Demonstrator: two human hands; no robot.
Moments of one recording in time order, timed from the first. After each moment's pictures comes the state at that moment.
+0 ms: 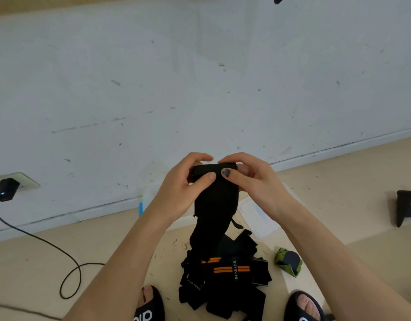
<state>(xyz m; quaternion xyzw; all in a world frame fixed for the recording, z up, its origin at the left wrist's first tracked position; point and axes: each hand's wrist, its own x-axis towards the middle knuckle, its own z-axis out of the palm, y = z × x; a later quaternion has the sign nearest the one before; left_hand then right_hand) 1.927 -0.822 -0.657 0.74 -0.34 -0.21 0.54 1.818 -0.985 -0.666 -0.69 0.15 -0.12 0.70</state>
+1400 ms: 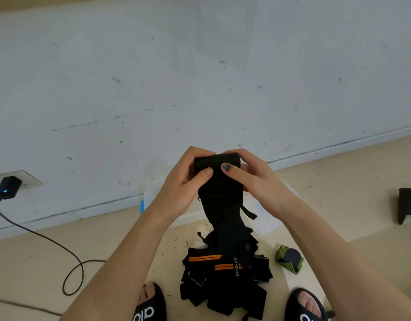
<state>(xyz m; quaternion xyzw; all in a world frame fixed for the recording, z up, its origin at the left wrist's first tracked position) 1.921 -0.822 -0.654 0.72 -0.33 -0.22 0.57 1.817 -0.985 -0.662 -0.68 0.14 -0.08 0.72</state>
